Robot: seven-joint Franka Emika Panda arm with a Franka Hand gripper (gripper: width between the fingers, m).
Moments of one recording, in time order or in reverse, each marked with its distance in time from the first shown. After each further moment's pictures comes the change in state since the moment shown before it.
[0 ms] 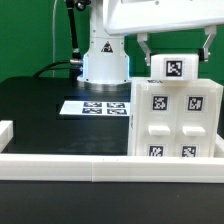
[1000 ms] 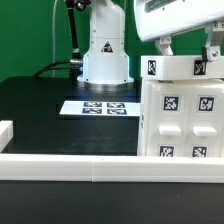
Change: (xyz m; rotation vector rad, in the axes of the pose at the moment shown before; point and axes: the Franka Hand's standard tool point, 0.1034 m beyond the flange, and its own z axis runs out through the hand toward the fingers) arm -0.005 -0.015 0.001 0.061 -0.009 0.785
